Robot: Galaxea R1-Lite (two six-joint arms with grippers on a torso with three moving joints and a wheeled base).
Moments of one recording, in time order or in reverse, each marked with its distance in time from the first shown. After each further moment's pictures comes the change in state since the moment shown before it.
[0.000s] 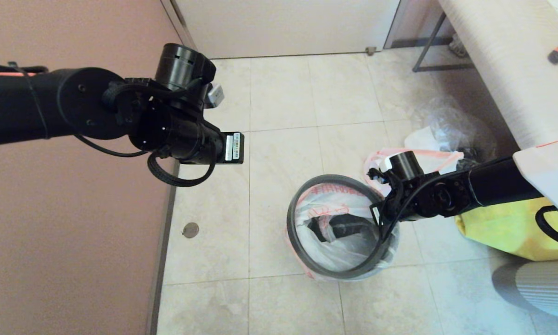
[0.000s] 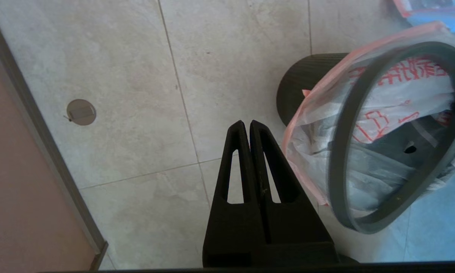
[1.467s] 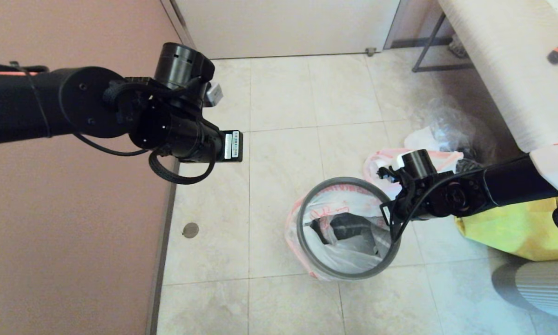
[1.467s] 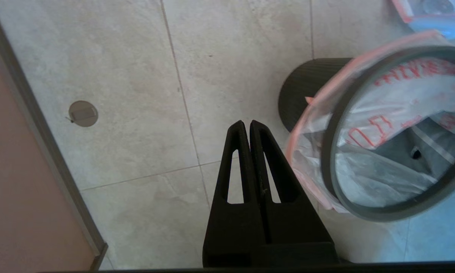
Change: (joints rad) left arm 0.003 0.005 -0.012 0.000 0.000 -0.001; right arm -0.039 -0.035 0.053 -0.039 -0.009 -0.039
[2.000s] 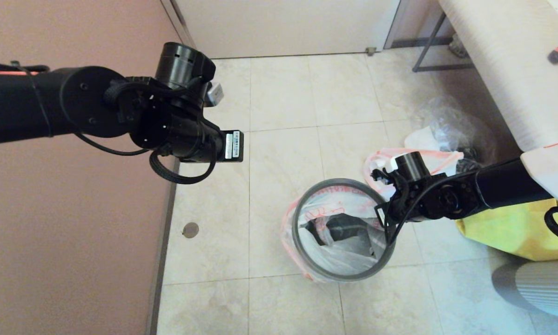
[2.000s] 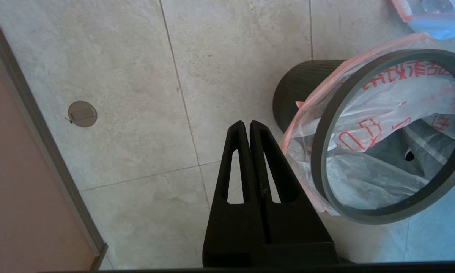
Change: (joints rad) left arm -0.002 0.003 -0.006 0.003 -0.002 0.001; right arm 0.028 0.011 -0.003 -0.005 -0.005 -0.012
